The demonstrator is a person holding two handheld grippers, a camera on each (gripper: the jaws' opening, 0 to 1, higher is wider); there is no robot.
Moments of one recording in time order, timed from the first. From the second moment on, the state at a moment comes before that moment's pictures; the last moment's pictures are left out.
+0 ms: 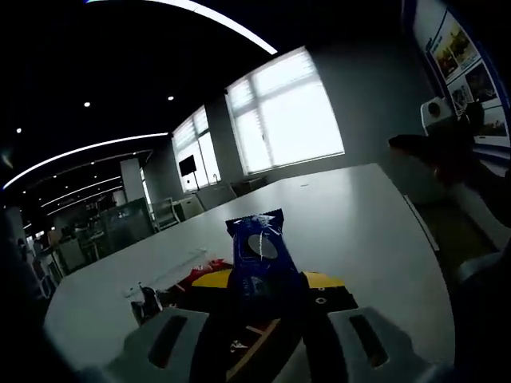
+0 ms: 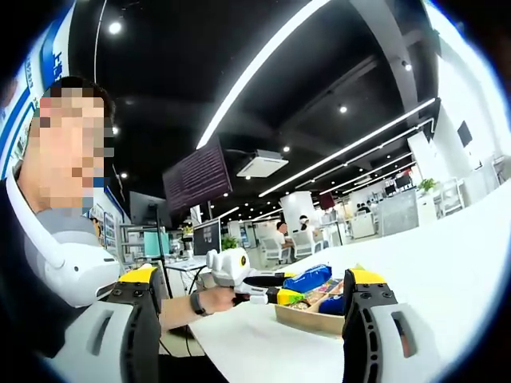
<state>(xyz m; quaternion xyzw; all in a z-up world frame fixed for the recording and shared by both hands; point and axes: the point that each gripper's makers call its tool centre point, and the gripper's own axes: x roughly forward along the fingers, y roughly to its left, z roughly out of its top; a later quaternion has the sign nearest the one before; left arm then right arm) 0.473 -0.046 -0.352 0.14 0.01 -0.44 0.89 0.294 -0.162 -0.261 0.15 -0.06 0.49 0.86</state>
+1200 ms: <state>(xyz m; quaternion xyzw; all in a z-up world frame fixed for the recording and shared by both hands) 0.495 -0.067 -0.404 0.11 0.18 -0.49 0.85 0.299 -0.161 -0.274 0.15 -0.04 0.48 0.86</state>
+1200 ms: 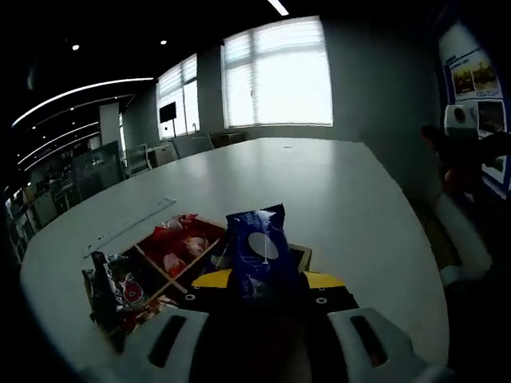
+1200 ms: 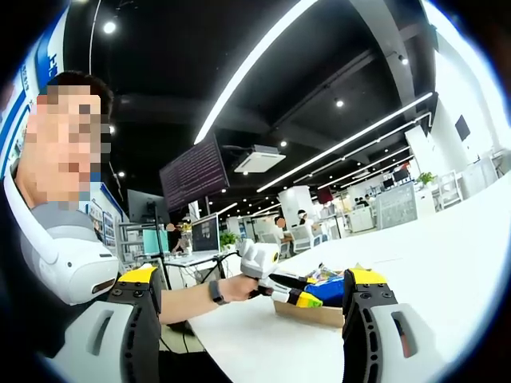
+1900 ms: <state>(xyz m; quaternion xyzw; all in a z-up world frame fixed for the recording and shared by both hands) 0.508 -0.072 -0.411 0.15 0.20 -0.47 0.85 0.301 -0.165 -0.281 0.15 -0.03 0.48 0.86</state>
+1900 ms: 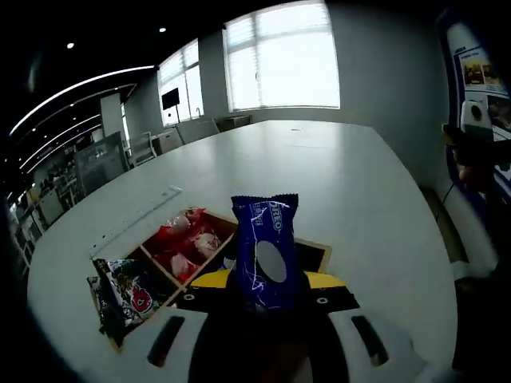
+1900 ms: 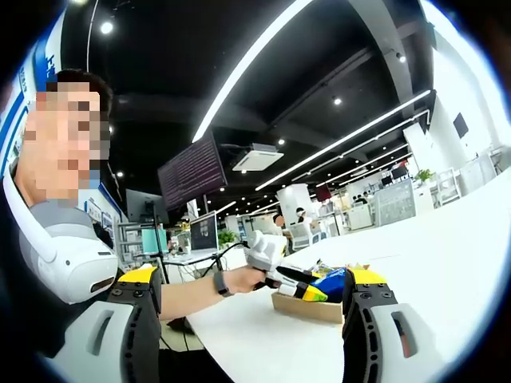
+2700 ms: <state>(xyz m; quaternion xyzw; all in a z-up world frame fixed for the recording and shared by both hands) 0.508 -0.092 -0.407 0.21 0.13 -0.54 0.81 0.301 -0.170 -0.282 0.15 -0.03 0.48 0.86</state>
